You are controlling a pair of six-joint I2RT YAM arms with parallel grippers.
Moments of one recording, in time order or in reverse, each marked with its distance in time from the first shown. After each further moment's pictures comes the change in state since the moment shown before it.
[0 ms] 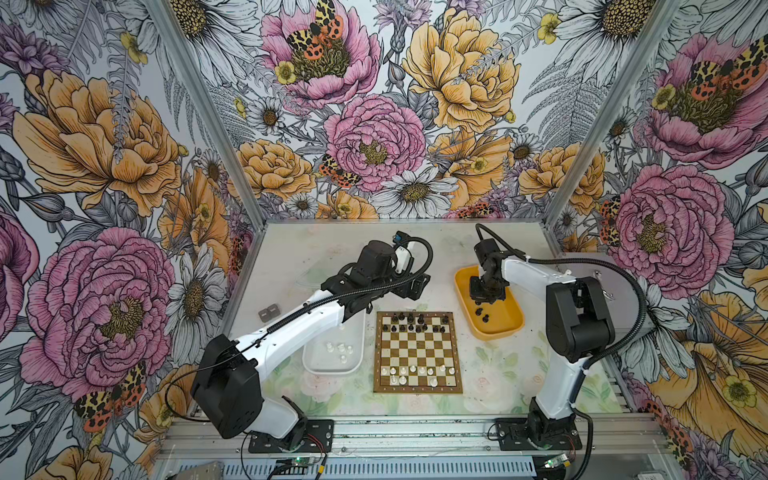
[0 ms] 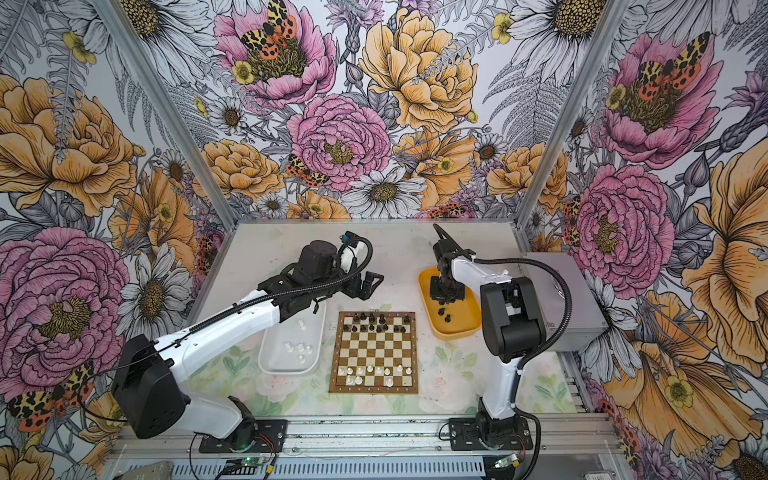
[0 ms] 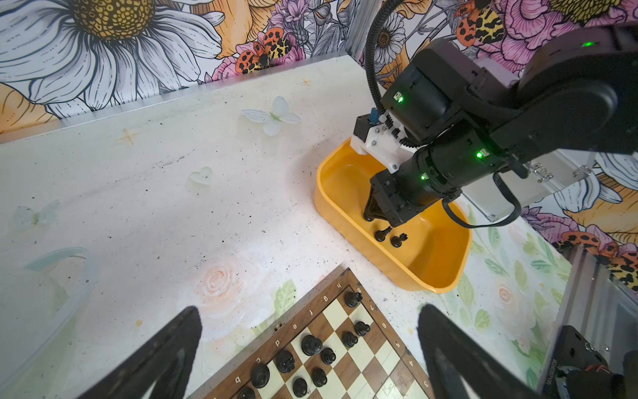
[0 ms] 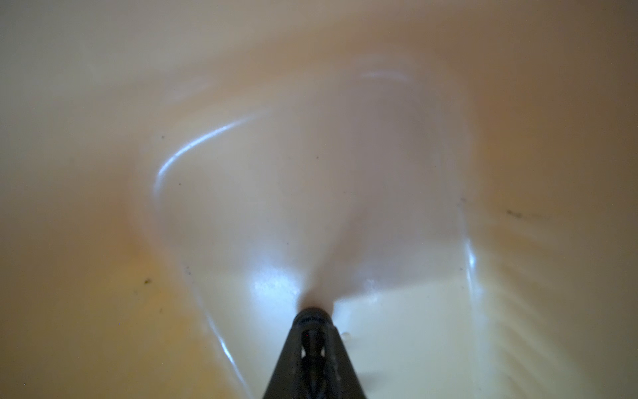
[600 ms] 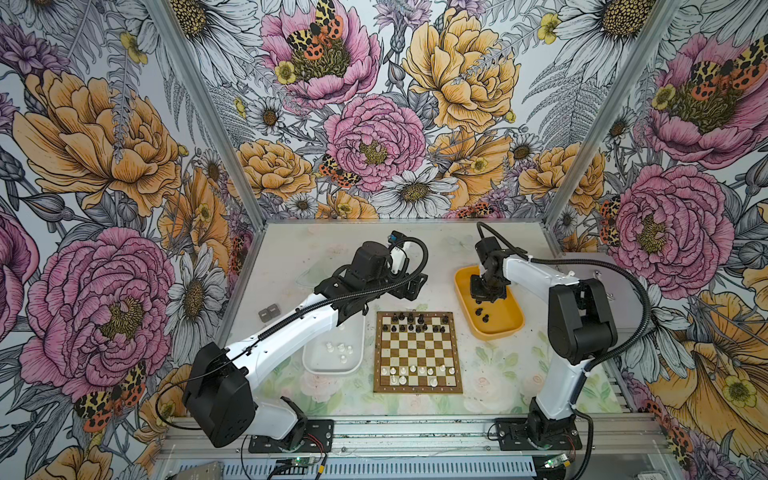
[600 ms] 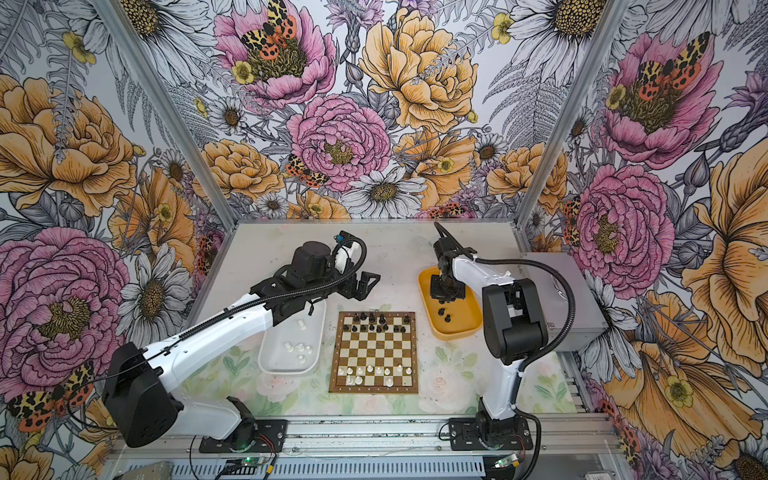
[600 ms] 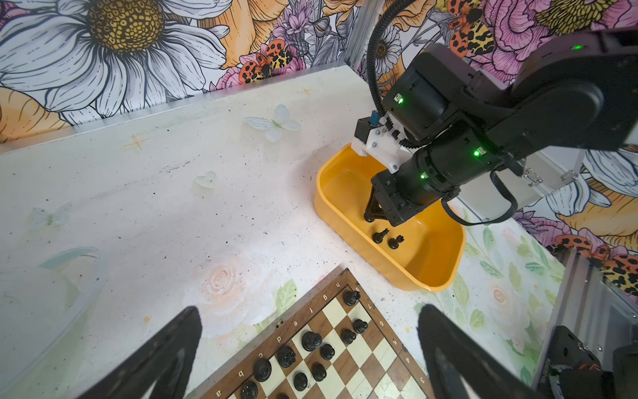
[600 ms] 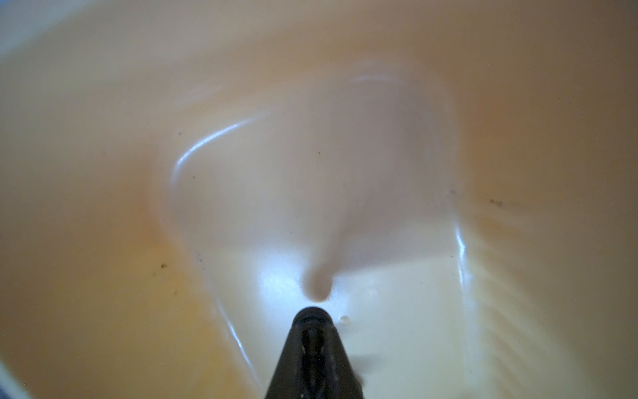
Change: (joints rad) left arm 0.006 -0.055 -0.031 0.000 -0.001 -0.001; right arm 0.001 -0.020 0.010 -0.027 -0.004 0.000
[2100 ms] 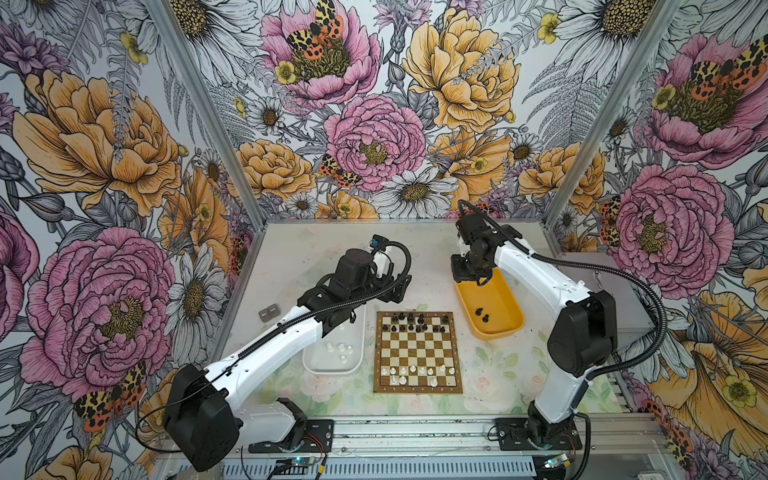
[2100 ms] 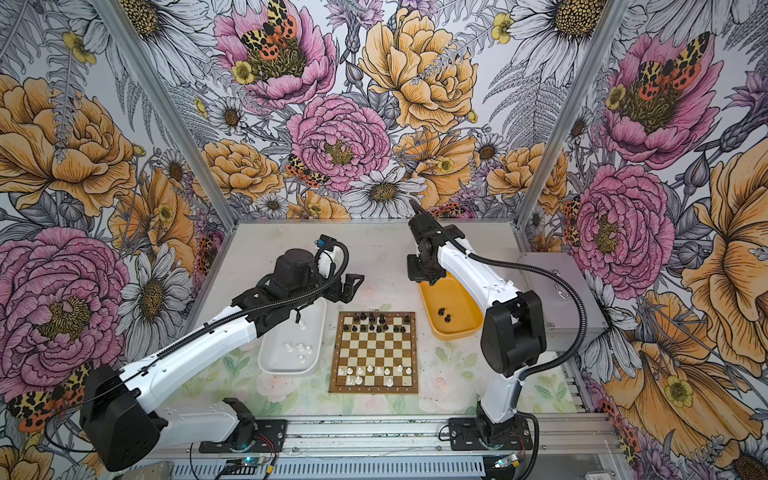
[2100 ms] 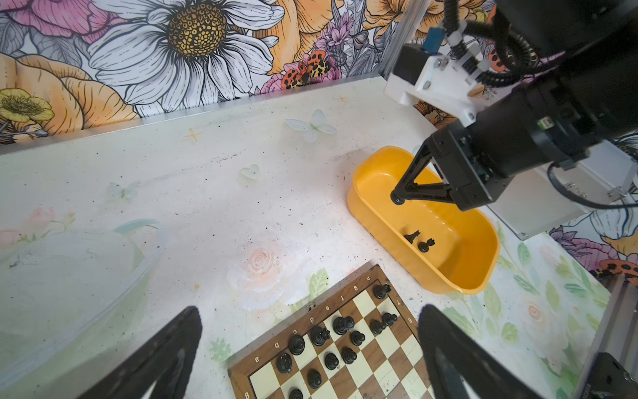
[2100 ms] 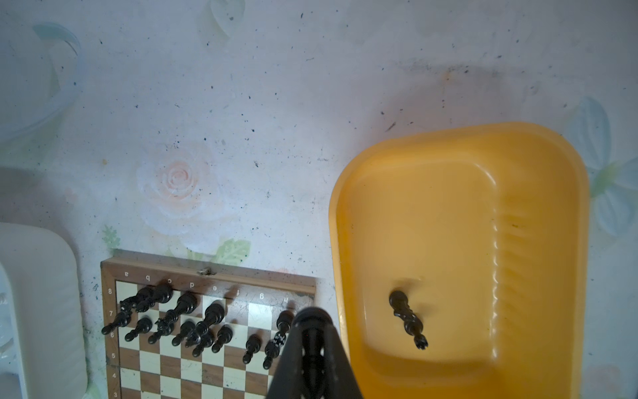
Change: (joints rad) left arm 0.040 -0.135 -0.113 0.000 -0.084 -0.009; right arm 0.190 -0.066 0.314 -0.233 -0.018 -0.002
